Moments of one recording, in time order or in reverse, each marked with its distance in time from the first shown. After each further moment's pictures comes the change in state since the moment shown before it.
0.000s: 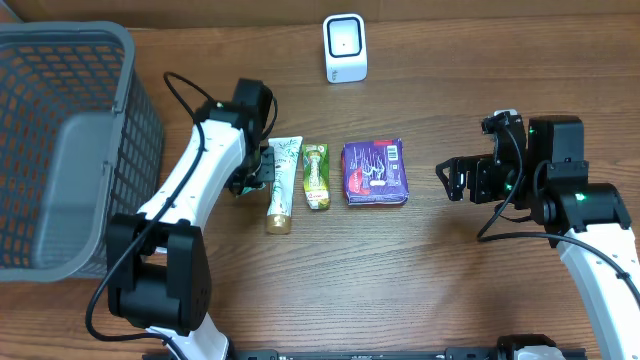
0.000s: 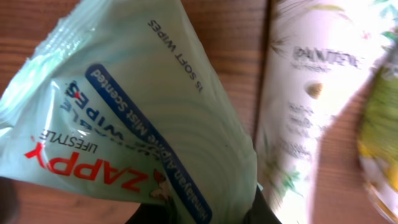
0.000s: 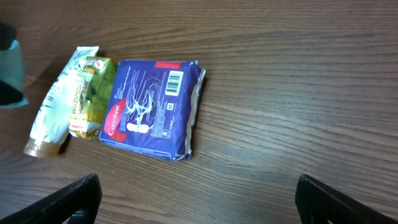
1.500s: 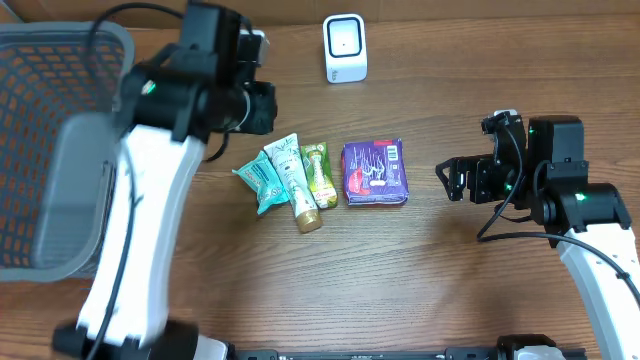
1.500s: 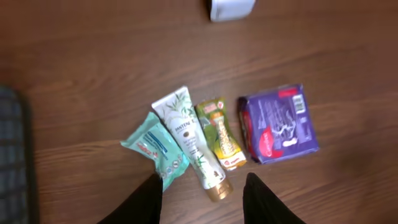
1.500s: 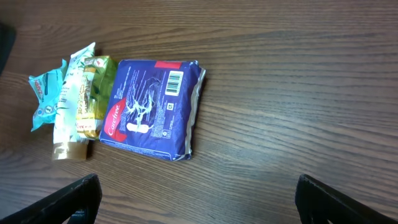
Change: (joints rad) left arm -0.033 -0.214 0.599 -0.306 0.229 0.119; right arm 0.000 0.000 0.000 0.000 0.000 0.000
